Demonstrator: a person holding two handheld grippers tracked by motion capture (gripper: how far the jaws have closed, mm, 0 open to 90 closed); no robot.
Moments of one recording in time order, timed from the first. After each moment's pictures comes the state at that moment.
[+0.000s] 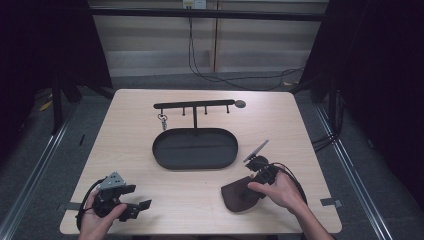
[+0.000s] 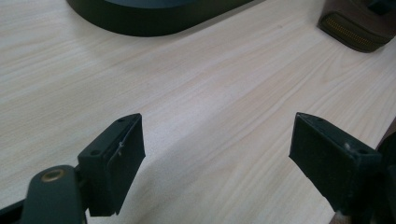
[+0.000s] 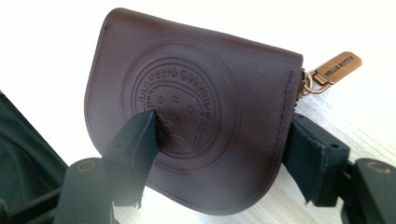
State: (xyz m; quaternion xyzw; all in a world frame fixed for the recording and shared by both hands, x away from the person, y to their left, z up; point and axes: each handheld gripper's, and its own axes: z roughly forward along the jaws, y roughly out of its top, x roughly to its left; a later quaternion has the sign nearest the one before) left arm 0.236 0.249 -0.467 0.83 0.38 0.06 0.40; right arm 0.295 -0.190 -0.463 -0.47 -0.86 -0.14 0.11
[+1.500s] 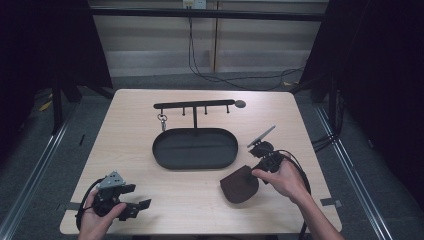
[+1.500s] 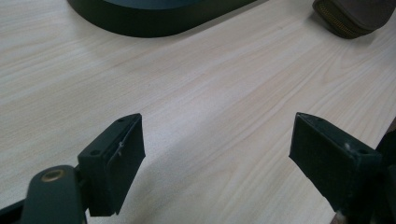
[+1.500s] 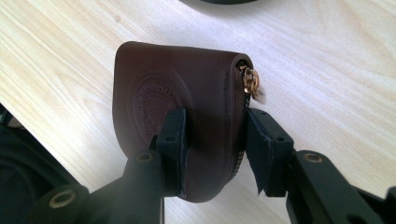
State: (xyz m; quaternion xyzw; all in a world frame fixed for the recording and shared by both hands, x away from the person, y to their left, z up) left arm 0.238 0.250 -0.466 0.83 0.38 0.06 0.40; right arm 0.307 -0.194 -0.417 -0.48 -0.86 -0.16 0.04
